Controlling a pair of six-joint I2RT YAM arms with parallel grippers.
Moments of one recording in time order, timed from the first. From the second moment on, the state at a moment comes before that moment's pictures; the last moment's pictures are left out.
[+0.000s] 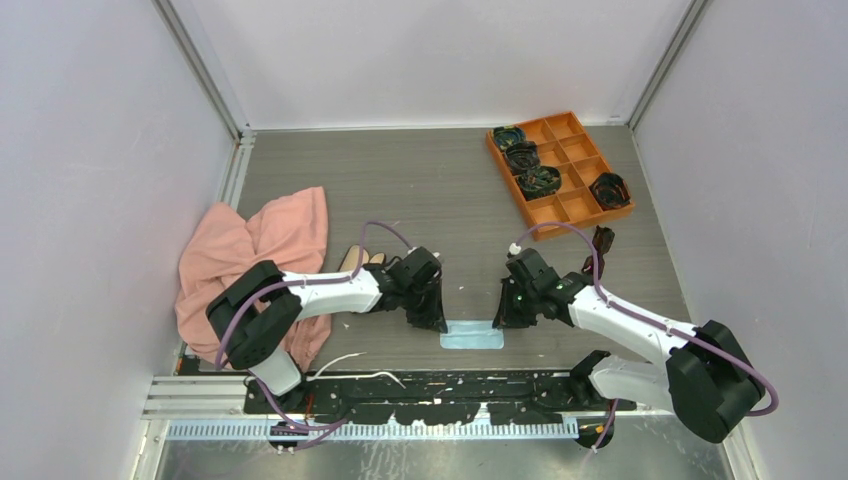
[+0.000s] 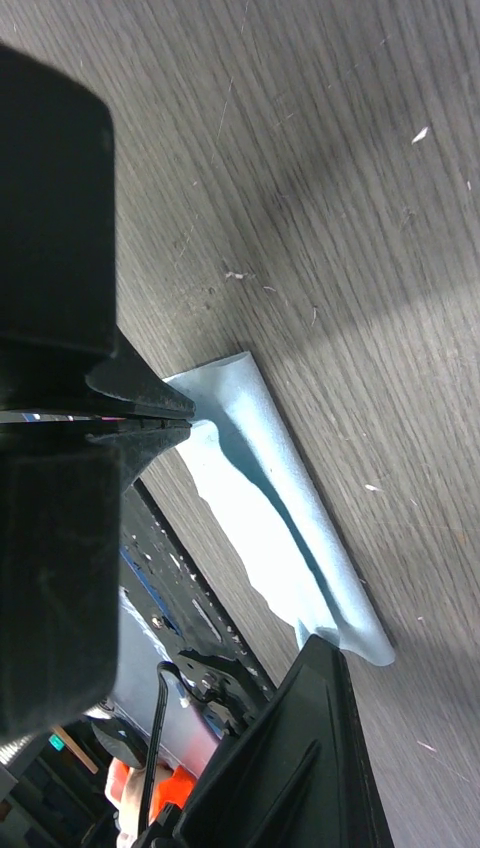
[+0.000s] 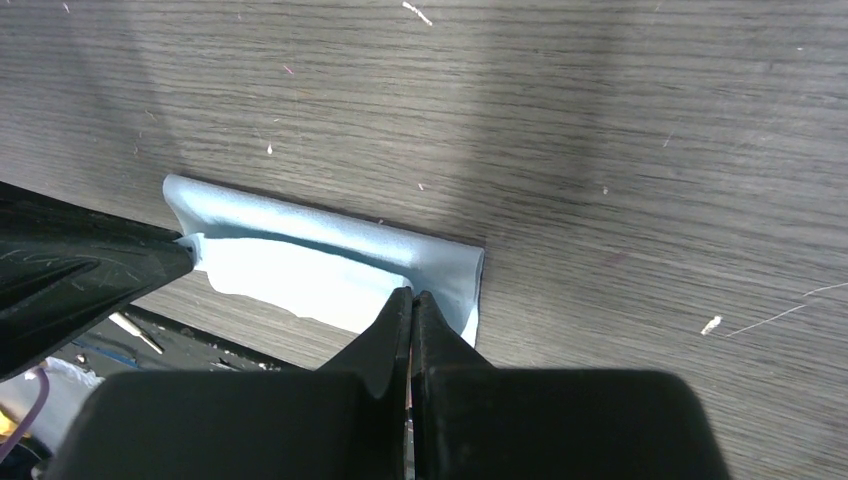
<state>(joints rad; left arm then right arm) -0.94 1.61 0.83 -0.23 0.25 -0.90 0.63 1.13 0.52 -0.48 -0.14 0.72</state>
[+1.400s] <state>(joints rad) -0.95 1.72 0.83 0.01 0.31 -1.08 0.66 1.18 0.55 -0.35 -0.20 0.77</state>
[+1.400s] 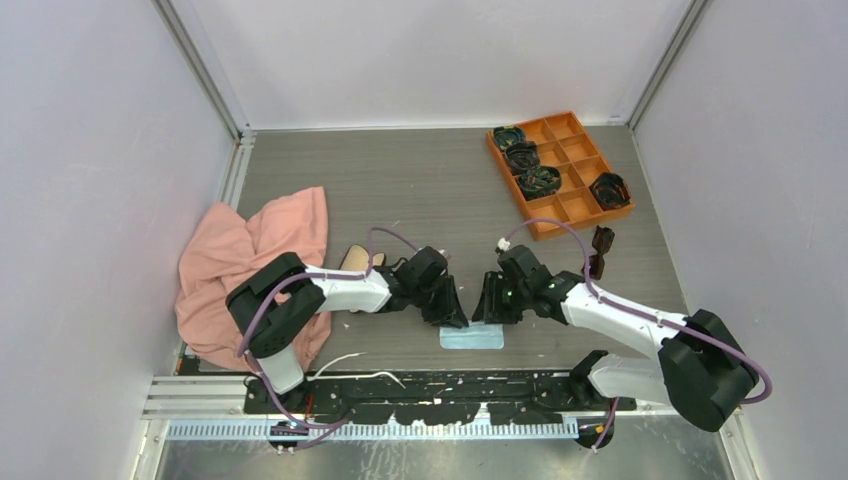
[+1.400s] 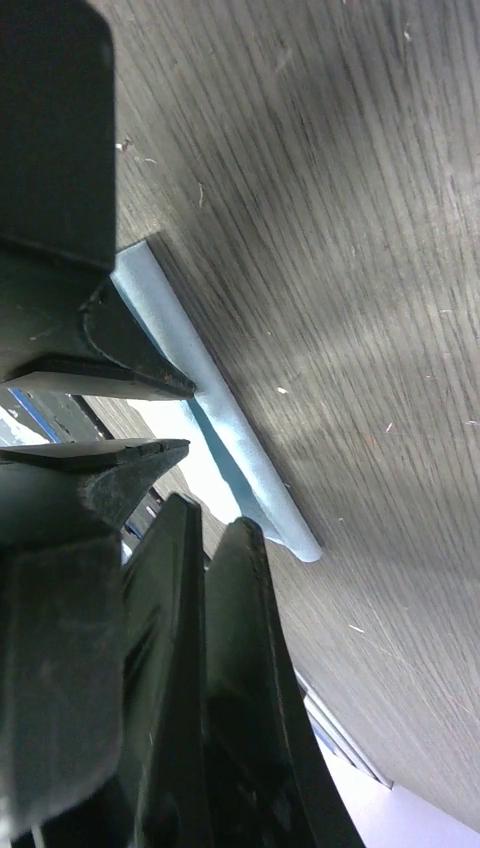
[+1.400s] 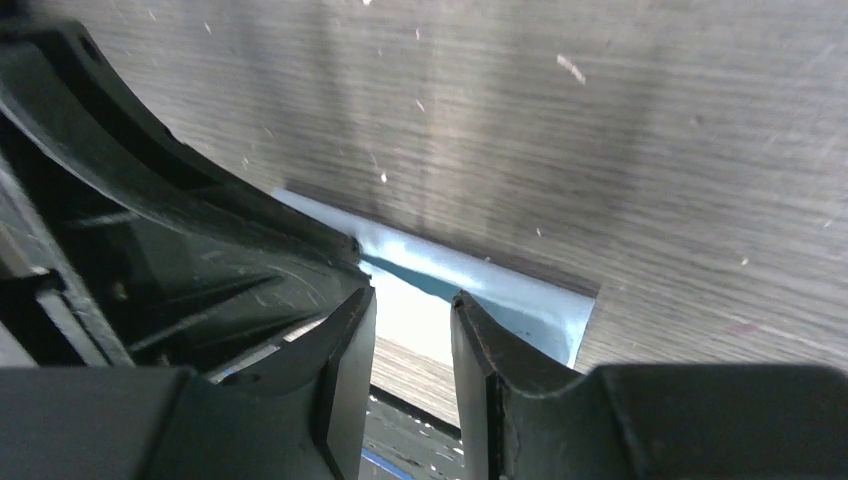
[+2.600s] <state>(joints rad) -0.94 1.77 0.87 -0.02 0.35 -1.07 0.78 1.21 0.51 -0.32 -0.08 0.86</state>
